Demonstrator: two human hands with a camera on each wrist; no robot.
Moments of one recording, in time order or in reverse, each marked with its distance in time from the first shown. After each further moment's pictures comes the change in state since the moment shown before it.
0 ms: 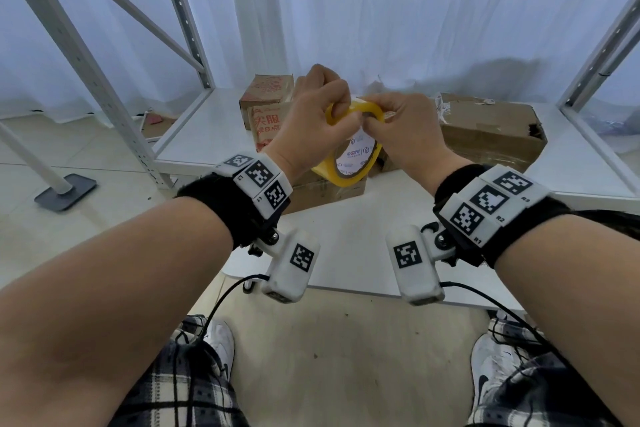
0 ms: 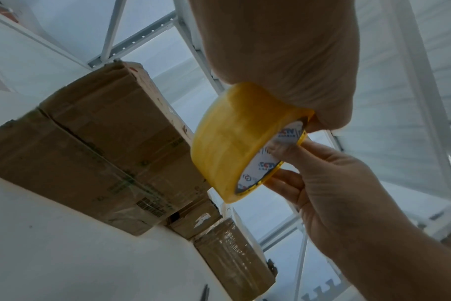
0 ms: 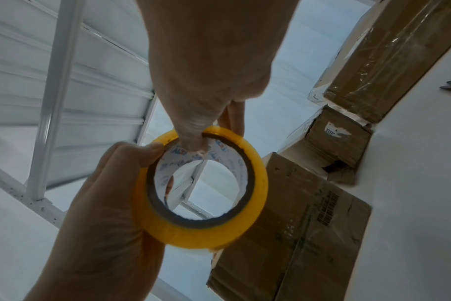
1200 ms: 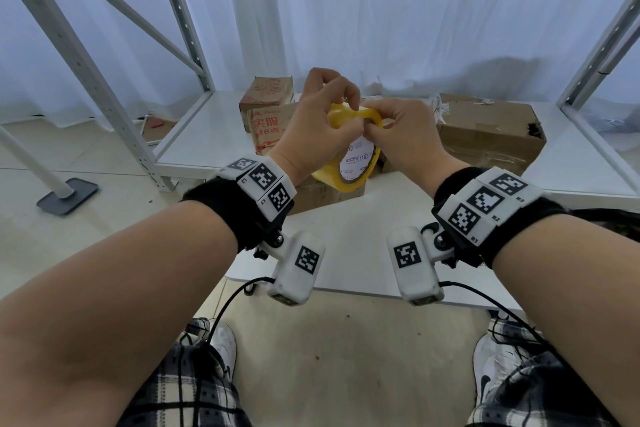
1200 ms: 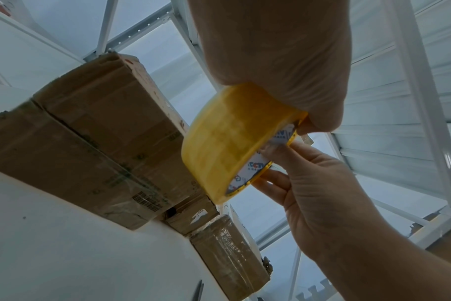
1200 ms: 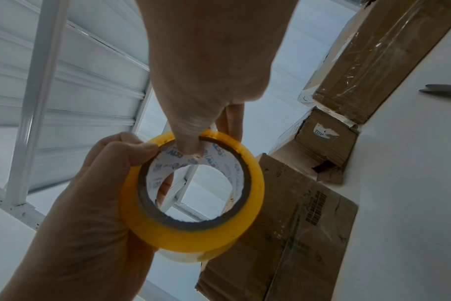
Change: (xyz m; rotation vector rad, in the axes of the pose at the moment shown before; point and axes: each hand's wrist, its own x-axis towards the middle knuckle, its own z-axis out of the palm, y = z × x) left_hand 0.001 -0.001 0.007 -0.075 -0.016 -0.050; right_hand 0.001 0.011 0.002 0.044 -0.015 -0.020
